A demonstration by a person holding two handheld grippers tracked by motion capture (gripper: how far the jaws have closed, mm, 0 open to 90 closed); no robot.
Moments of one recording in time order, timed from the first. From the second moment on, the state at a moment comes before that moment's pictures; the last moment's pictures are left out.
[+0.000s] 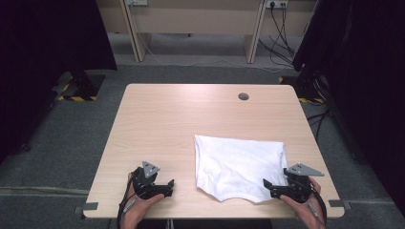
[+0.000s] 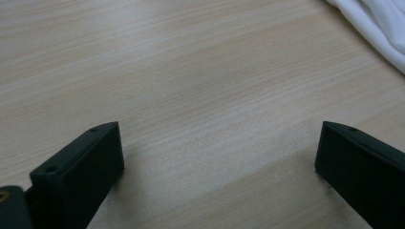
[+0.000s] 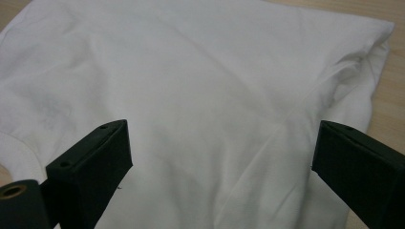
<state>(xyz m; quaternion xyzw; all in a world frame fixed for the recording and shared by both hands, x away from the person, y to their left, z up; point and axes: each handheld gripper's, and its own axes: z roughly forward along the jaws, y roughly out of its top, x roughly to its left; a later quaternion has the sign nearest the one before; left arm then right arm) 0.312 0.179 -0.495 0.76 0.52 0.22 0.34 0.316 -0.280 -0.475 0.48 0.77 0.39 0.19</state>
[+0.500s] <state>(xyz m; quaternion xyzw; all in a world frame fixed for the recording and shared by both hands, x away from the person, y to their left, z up) 0.312 0.179 -0.495 0.76 0.52 0.22 0.34 0.313 -0.278 -0.470 0.47 0.76 0.39 0.19</state>
